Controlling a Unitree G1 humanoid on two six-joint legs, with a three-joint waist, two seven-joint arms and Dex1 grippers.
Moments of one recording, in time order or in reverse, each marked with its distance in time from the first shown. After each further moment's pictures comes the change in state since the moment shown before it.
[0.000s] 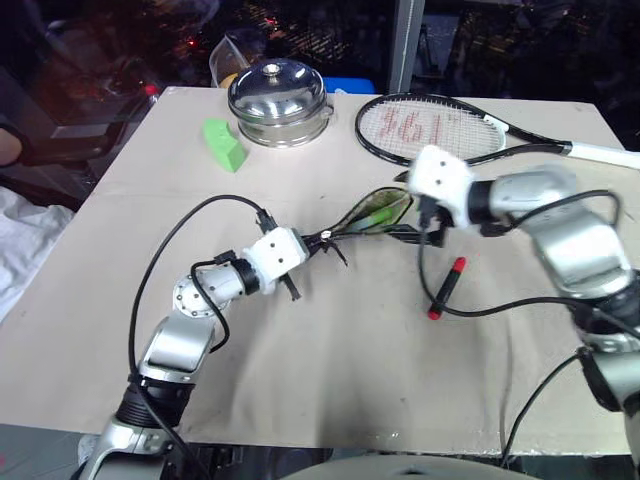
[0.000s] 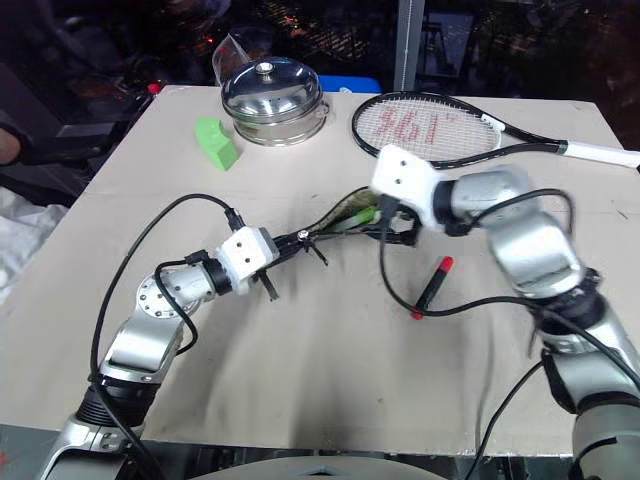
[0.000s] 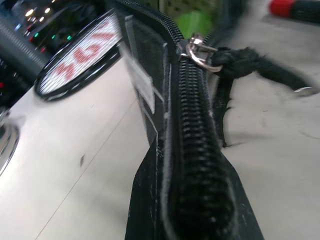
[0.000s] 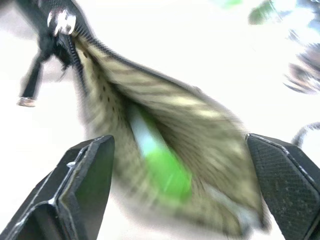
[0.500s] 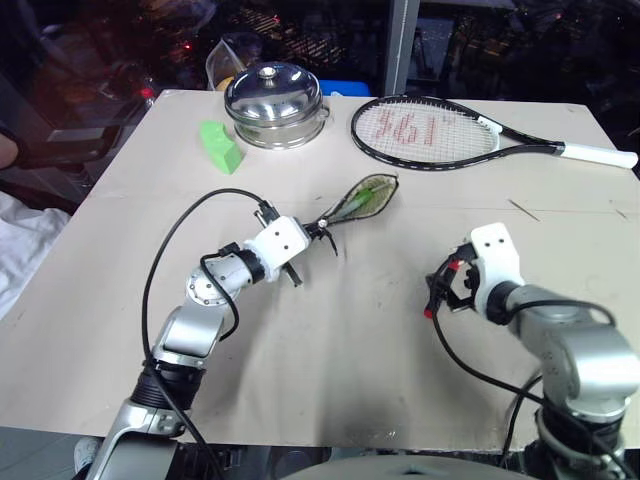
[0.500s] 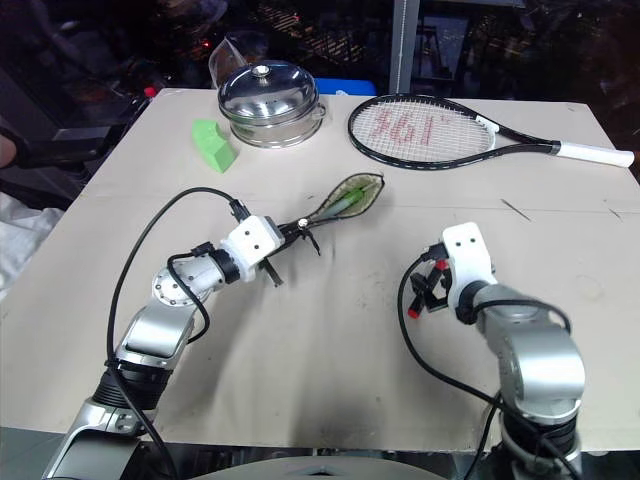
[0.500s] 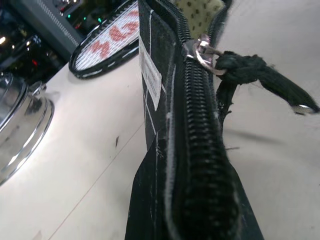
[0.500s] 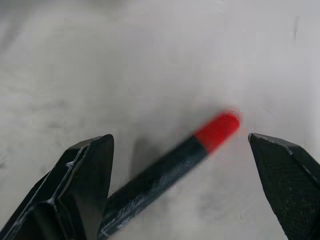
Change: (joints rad) left arm -0.072 -0.032 -0.051 0.140 0.078 -0.055 0.075; right arm 0.516 0.500 -0.232 -0.385 -0.143 0.741 -0.690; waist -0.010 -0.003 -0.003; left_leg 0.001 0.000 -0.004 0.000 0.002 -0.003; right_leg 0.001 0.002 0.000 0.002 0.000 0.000
